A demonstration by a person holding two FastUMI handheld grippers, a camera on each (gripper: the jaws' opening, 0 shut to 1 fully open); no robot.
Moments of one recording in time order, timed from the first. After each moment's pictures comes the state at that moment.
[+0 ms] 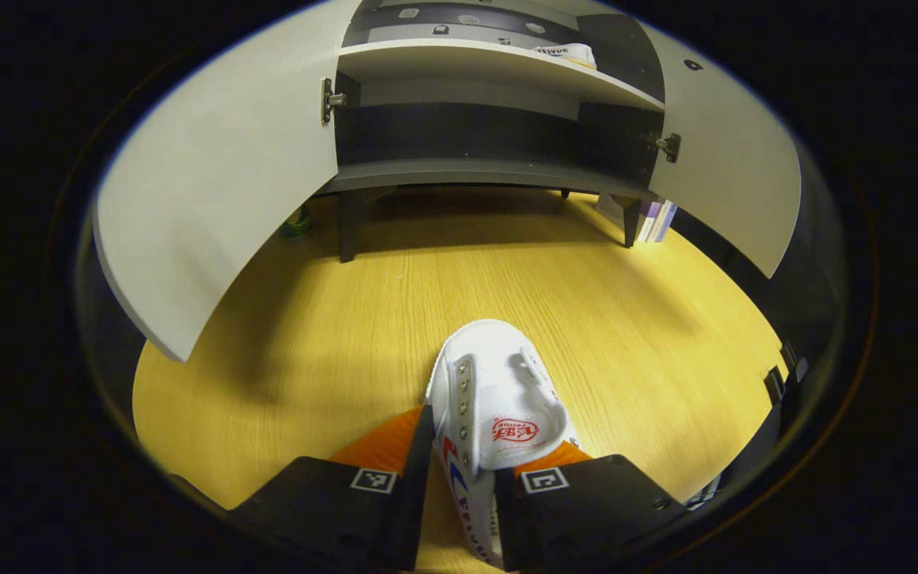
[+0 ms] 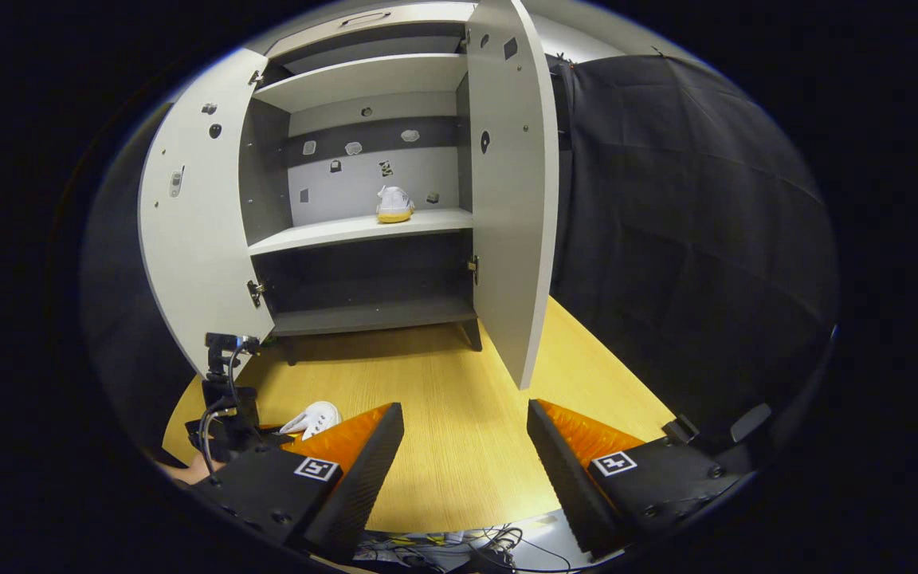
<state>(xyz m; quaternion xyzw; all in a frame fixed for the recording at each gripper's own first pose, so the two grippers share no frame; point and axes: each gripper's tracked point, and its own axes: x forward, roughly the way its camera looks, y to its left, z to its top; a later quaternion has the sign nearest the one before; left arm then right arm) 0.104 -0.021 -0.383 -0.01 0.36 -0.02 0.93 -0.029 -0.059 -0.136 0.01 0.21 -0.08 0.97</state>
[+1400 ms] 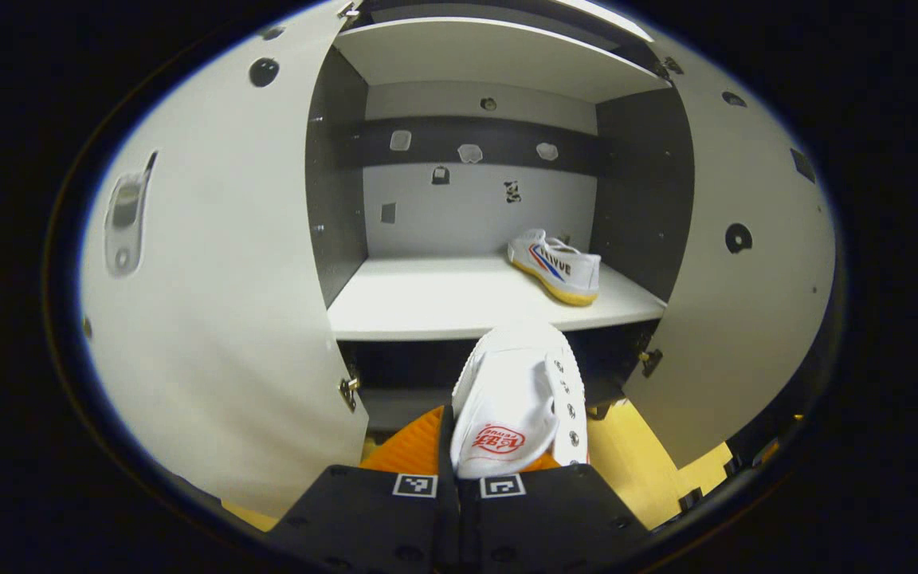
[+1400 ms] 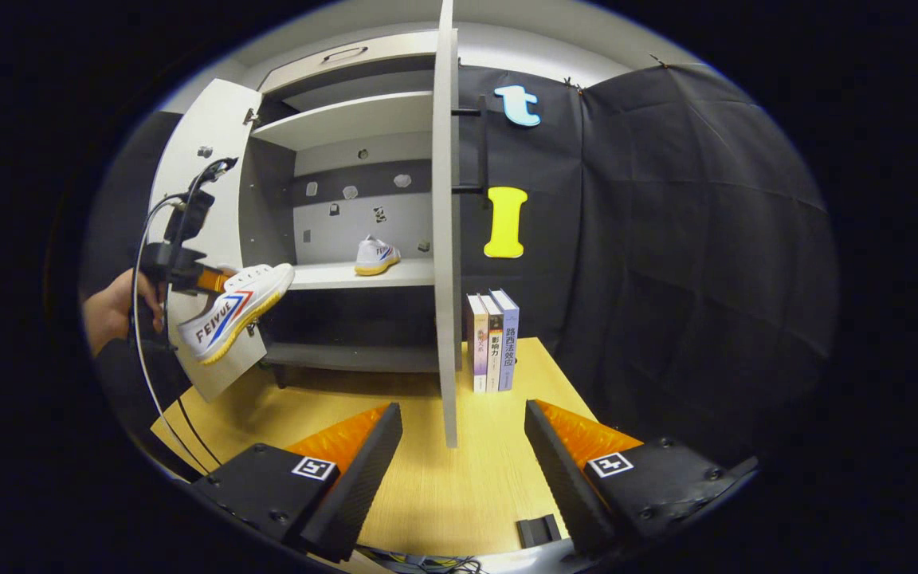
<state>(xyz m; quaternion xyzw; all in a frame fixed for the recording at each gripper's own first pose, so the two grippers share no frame) 0.226 -0.033 -0.038 -0.01 0.20 0.03 0.98 0.002 -0.176 -0.077 -0.01 0.13 -0.02 0.99</state>
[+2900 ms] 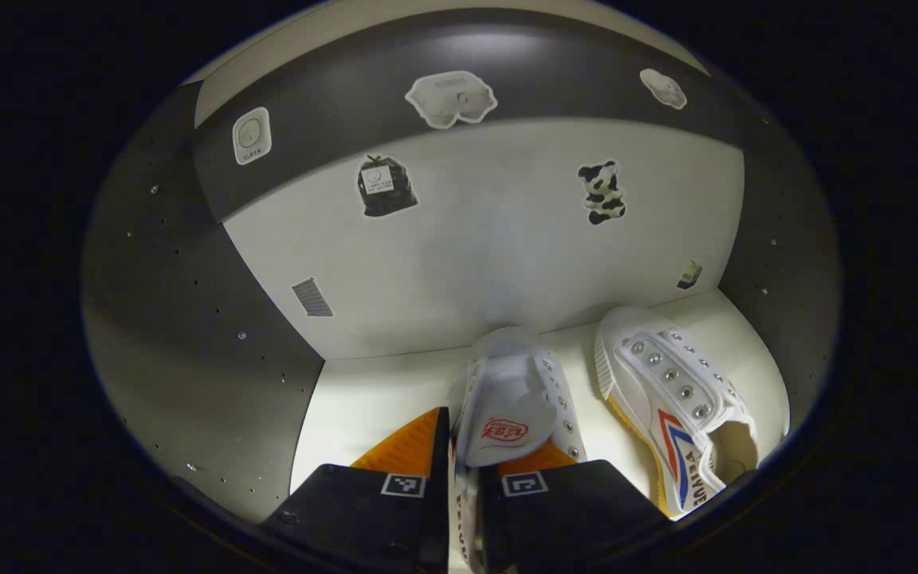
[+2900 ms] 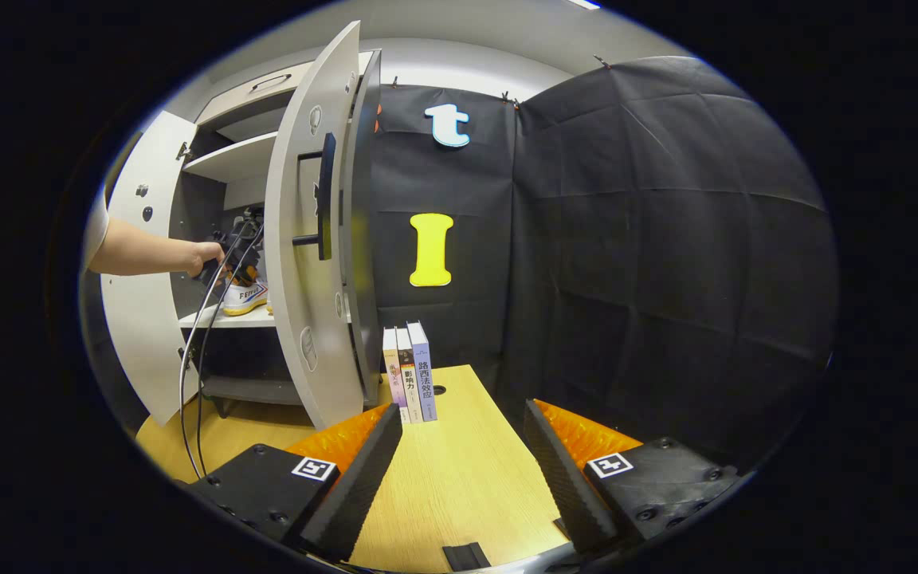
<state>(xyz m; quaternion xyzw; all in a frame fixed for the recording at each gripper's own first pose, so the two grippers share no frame) 0.525 -0.003 -0.016 0.06 0.32 0.09 0.94 0.024 -0.295 -0.045 0.00 0.08 -0.10 0.99</state>
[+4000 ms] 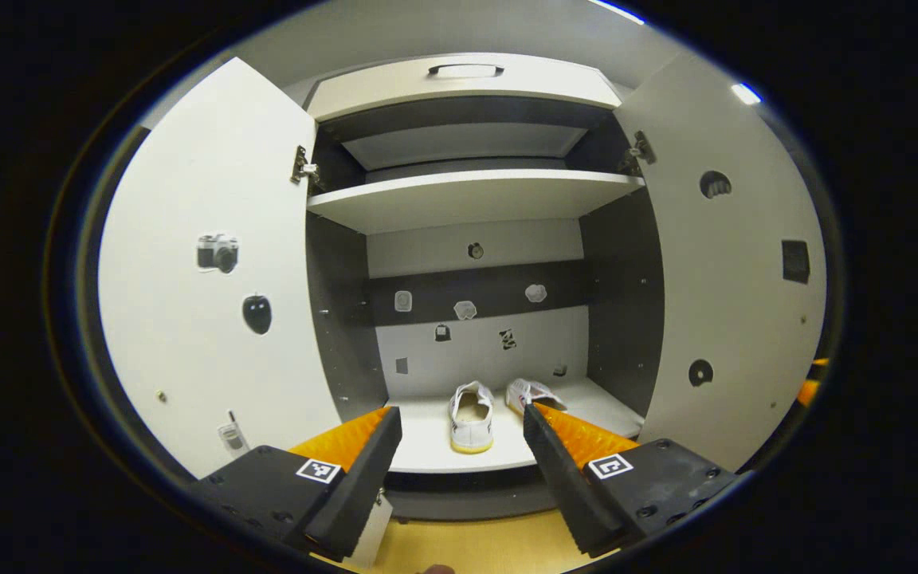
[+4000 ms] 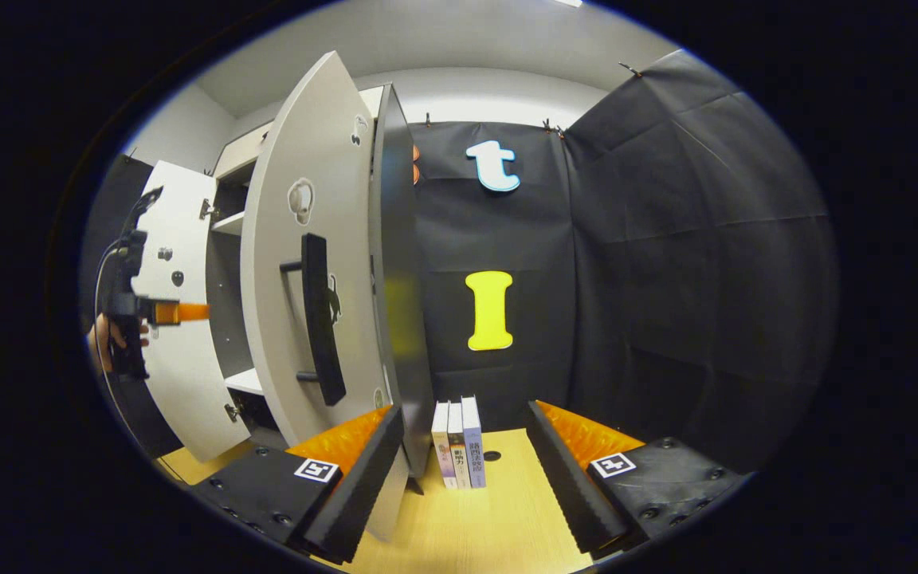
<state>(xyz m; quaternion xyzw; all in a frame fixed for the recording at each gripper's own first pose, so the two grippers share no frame) 0.191 -0.079 0.111 0.06 0.02 0.08 0.99 0.121 -0.285 0.068 0.04 -0.01 0.03 1.00</state>
